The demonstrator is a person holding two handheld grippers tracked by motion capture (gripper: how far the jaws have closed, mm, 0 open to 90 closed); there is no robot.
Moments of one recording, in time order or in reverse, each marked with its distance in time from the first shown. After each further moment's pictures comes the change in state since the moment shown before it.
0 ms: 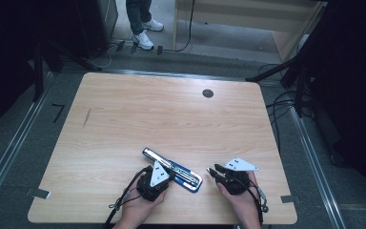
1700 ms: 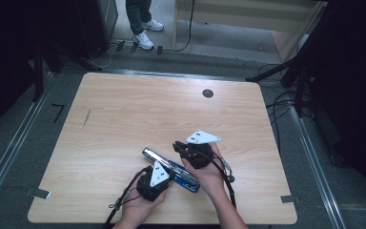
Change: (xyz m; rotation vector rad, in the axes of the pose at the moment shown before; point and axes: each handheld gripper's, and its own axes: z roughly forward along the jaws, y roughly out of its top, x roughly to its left) left arm 0.000 0.000 0.001 -0.006 -0.002 -0.004; right arm 0.060 0.100 0.052 -0.097 0.161 -0.087
